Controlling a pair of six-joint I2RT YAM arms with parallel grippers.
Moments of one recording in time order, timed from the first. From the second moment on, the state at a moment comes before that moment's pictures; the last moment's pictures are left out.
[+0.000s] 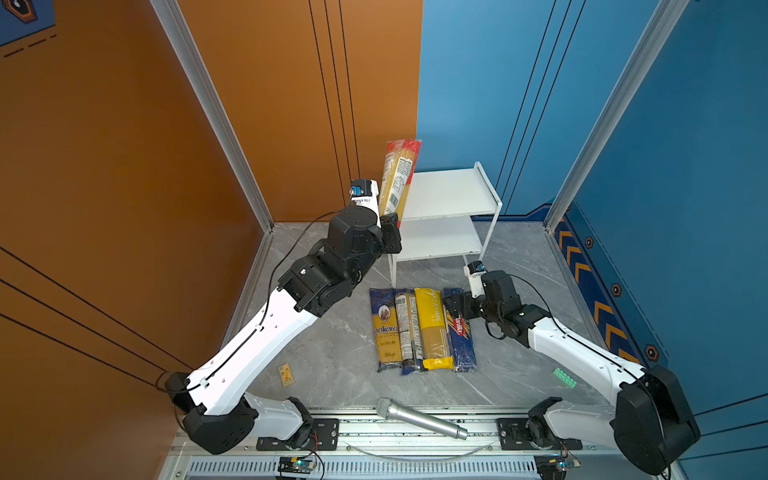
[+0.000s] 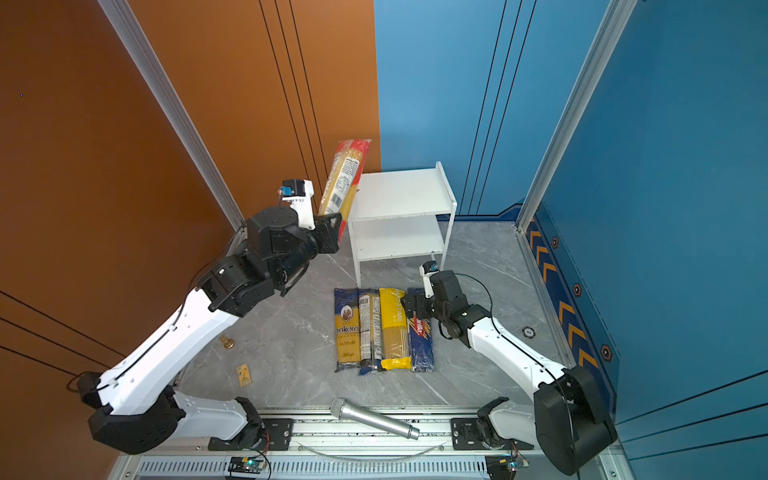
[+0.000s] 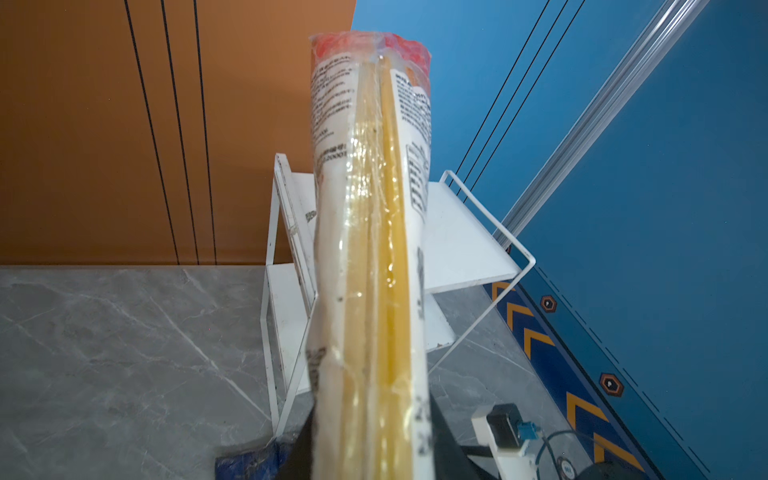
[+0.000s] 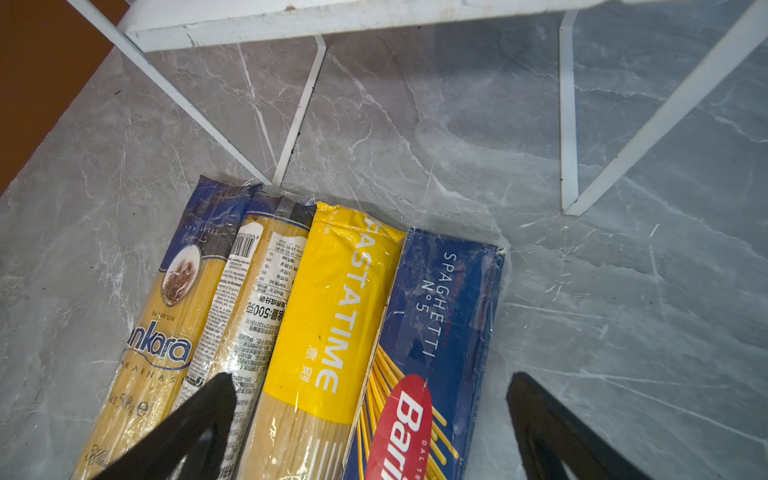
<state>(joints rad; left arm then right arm) -0.78 1.38 1.72 -0.53 -0.42 -0.45 0.46 1.25 0.76 -0.20 -0.06 0.26</state>
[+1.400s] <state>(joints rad) -0.74 1.83 2.03 -0.42 -0.61 -0.60 0.47 1.14 0.69 -0.22 -0.03 0.26</state>
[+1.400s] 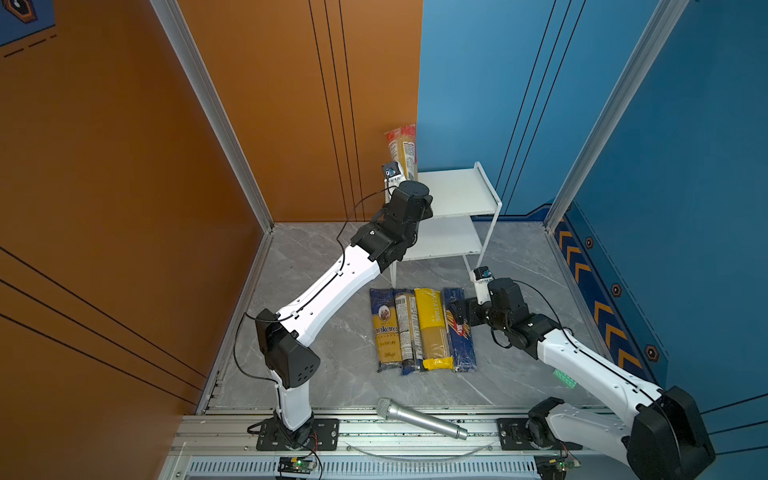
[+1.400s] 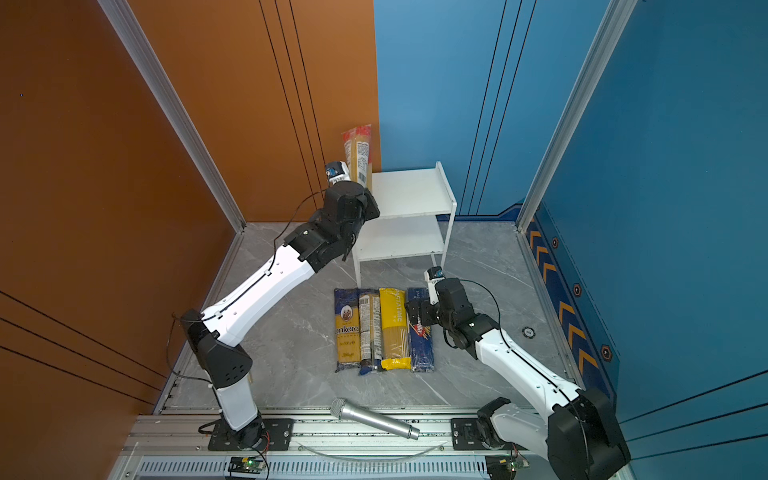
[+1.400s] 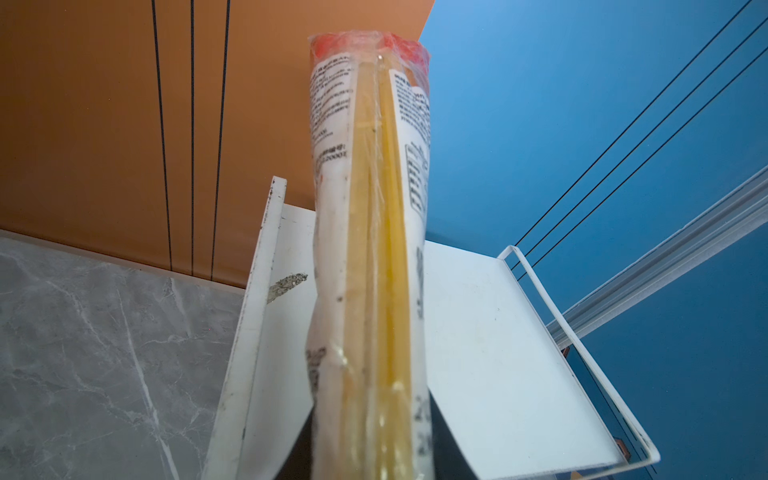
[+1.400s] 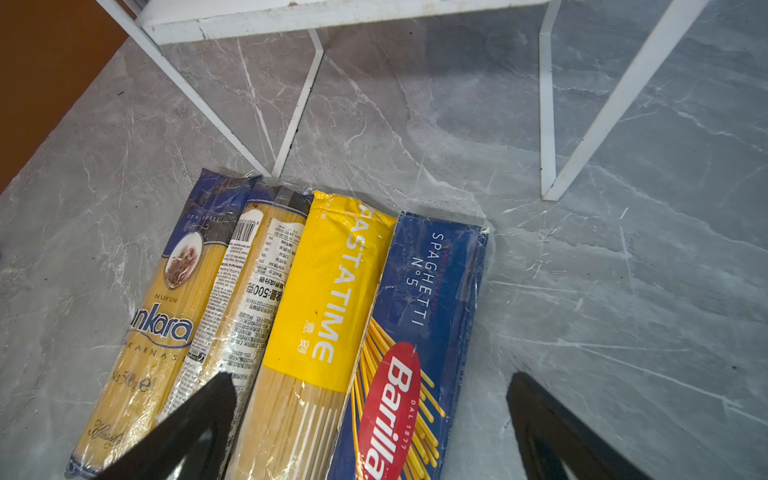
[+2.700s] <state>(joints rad) -0.74 1.81 1.88 -0.31 -0.59 -0.67 0.47 1.14 0.68 -0.22 -0.04 0.26</state>
